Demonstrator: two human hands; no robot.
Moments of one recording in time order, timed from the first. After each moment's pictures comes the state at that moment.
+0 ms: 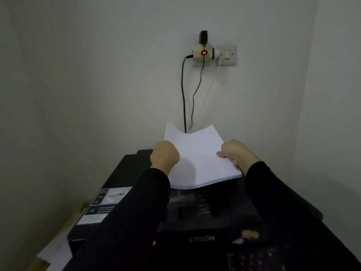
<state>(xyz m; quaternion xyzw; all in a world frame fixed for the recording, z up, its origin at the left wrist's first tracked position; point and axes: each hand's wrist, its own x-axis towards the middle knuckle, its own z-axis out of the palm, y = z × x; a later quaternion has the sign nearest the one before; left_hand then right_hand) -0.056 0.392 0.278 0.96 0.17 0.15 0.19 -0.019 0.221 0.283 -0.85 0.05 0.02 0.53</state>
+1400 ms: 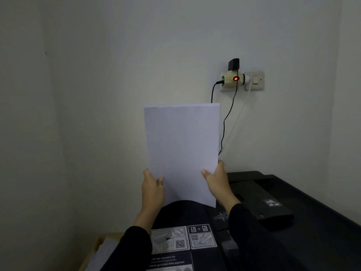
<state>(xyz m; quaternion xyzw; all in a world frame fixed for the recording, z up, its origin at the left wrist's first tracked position) -0.049 0.548 0.240 0.78 0.11 0.37 0.50 0.006 0.387 0.249 -0.72 -0.12 -0.13 0.67</state>
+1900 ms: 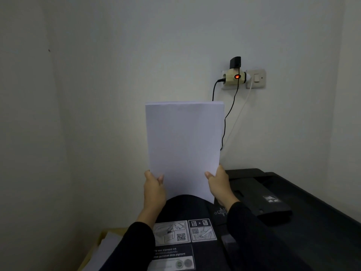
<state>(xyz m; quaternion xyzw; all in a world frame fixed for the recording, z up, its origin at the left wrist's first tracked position) -0.064 0.538 0.239 0.79 0.14 0.34 0.48 0.001 0.386 0.236 -0.75 -0.10 -0.12 0.64</state>
